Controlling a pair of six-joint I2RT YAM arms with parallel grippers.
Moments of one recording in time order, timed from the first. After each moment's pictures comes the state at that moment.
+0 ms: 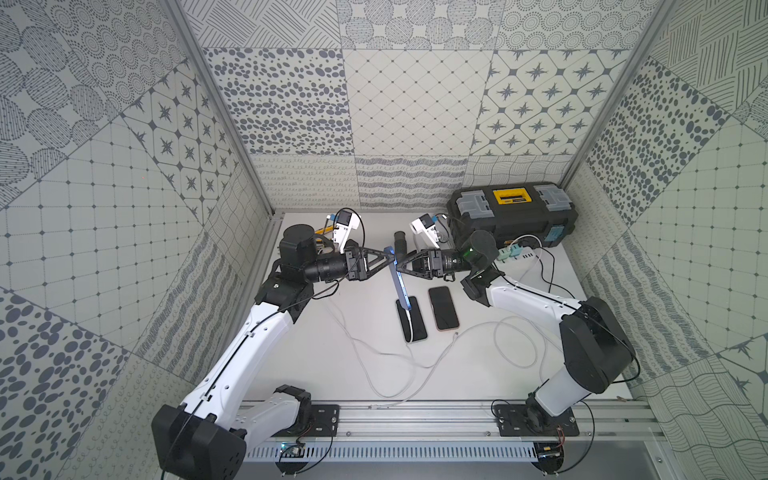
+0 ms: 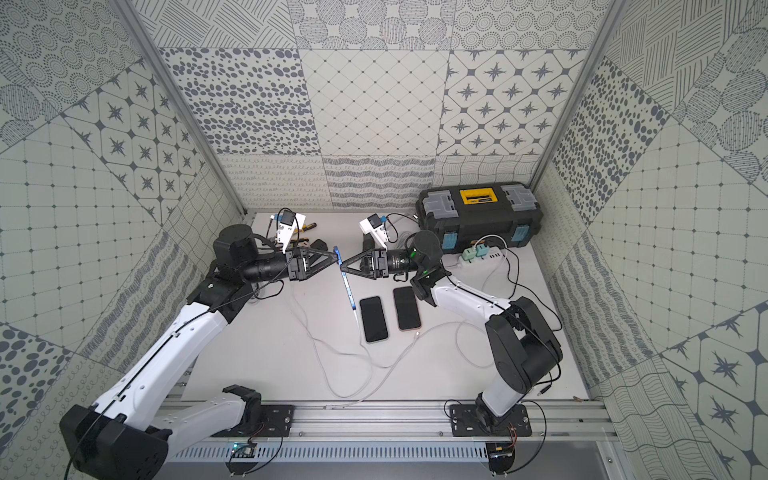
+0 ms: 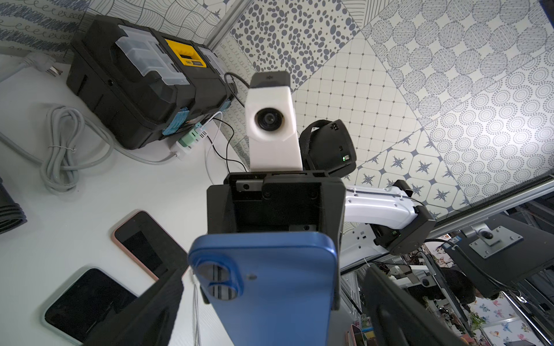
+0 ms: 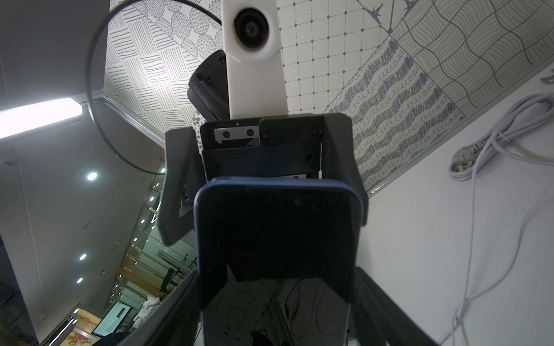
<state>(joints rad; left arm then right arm) -0.19 1.14 1.05 -0.14 0.97 -0.65 0.61 1.62 1.06 0.89 -1.15 1.17</state>
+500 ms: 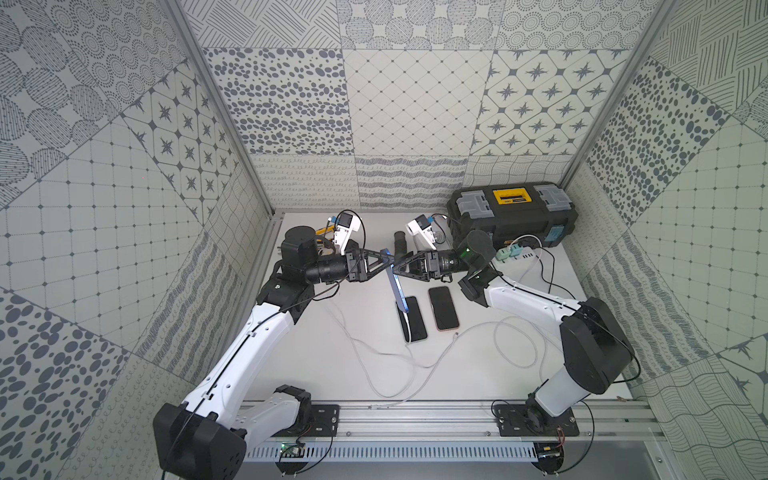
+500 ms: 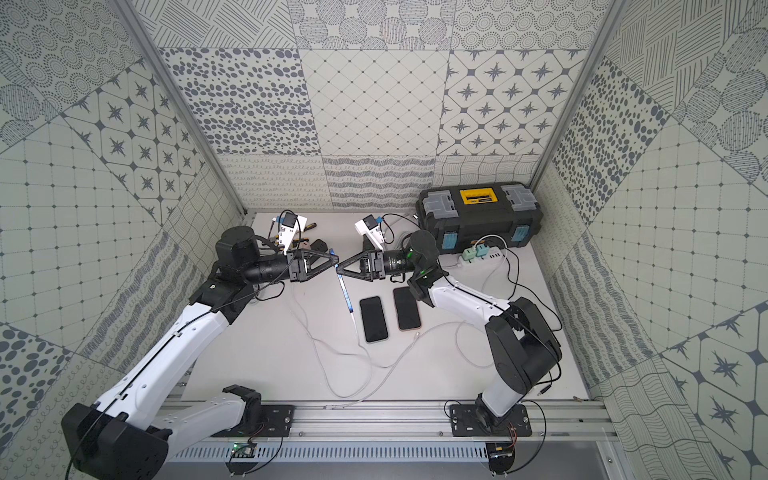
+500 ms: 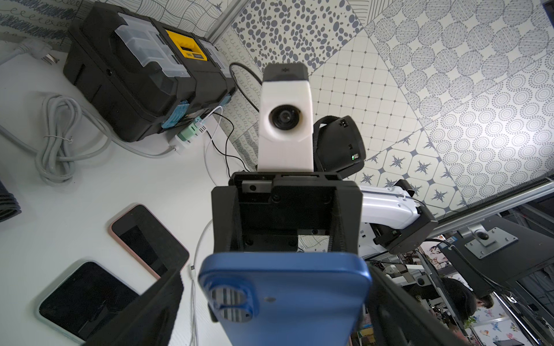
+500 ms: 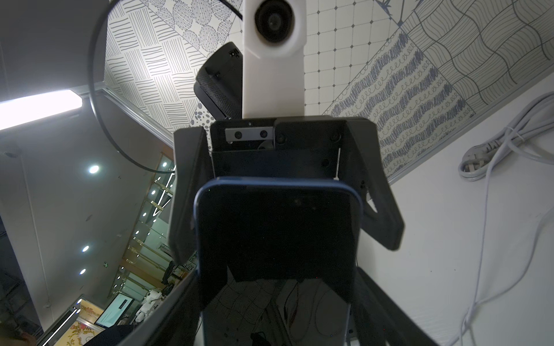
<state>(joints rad) -0.19 1.14 1.03 -0.13 0.98 -0.67 0.64 1.62 1.08 0.86 -1.15 1.15</state>
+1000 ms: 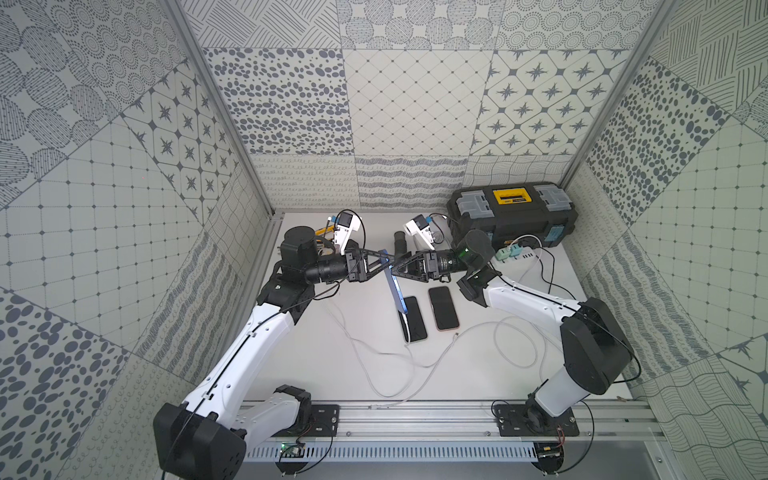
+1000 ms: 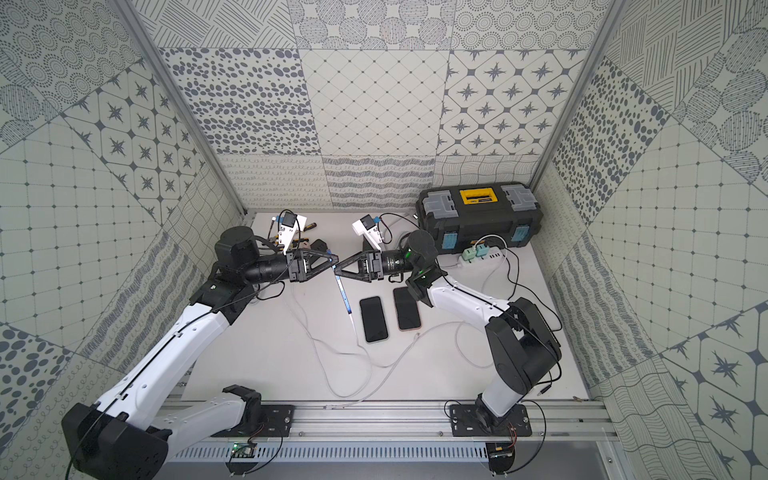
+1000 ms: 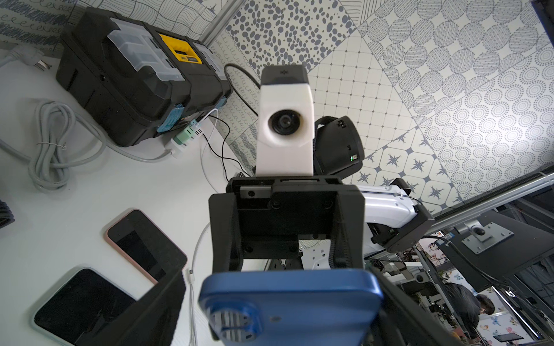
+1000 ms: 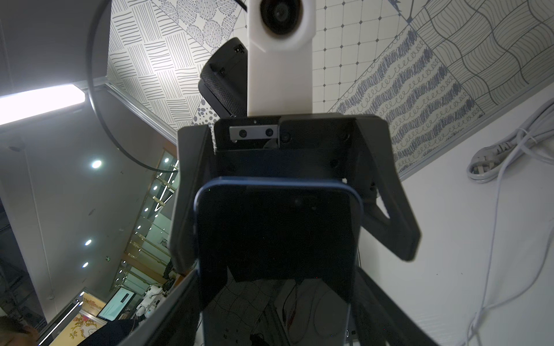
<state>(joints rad) -0.19 1.14 1.02 -0.10 0.99 -0.67 0.65 1.62 1.09 0.86 -1.15 1.15</state>
